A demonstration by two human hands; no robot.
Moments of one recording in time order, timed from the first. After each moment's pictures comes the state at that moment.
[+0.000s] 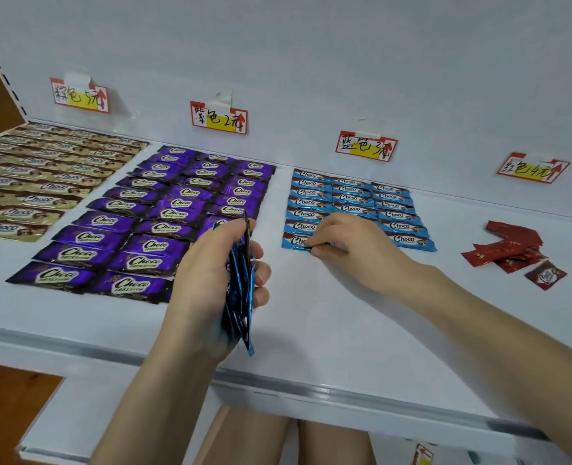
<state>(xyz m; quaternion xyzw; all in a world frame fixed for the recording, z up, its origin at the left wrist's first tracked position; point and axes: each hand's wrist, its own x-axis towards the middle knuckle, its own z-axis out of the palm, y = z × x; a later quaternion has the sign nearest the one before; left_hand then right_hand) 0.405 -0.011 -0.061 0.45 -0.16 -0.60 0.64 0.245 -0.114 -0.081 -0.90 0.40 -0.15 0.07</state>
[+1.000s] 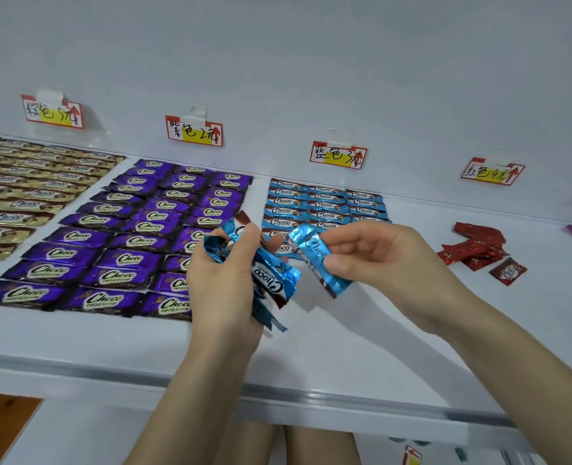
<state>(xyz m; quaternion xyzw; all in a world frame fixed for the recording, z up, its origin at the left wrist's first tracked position) 0.363 -0.021 -0.061 0.44 -0.14 -0.52 0.72 0.216 -0.047 -0.034 -0.66 0.41 -0.37 0.50</state>
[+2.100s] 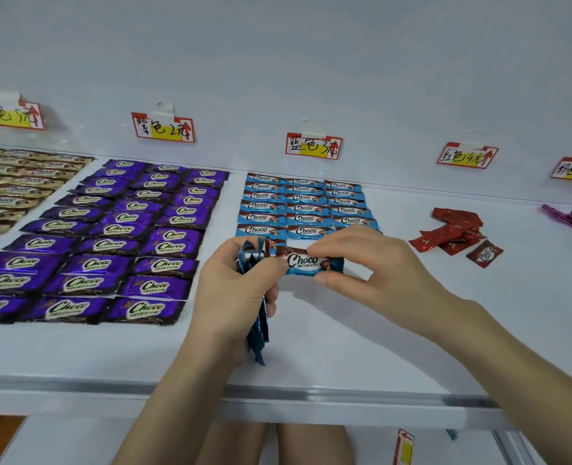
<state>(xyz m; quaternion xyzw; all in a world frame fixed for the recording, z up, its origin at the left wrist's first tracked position) 0.349 -0.018 -0.071 0.52 -0.34 -0.54 0.58 0.182 -0.060 -0.066 -0.89 0.32 -0.32 0.06</state>
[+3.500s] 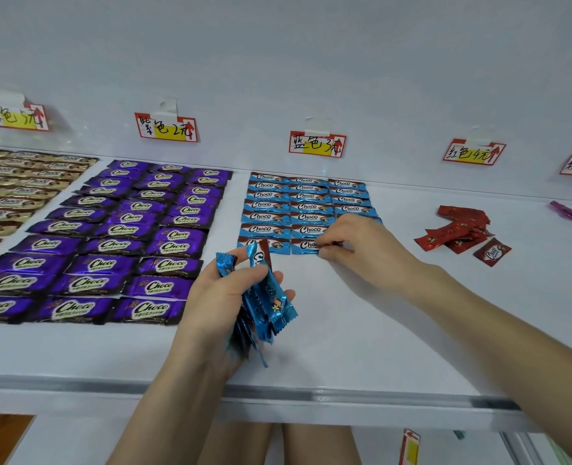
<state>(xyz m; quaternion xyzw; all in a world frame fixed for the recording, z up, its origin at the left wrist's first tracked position) 0.360 -0.011 -0.067 0.46 -0.18 -0.65 0.58 0.188 -0.106 -0.076 -0.86 0.48 -0.15 0.08</state>
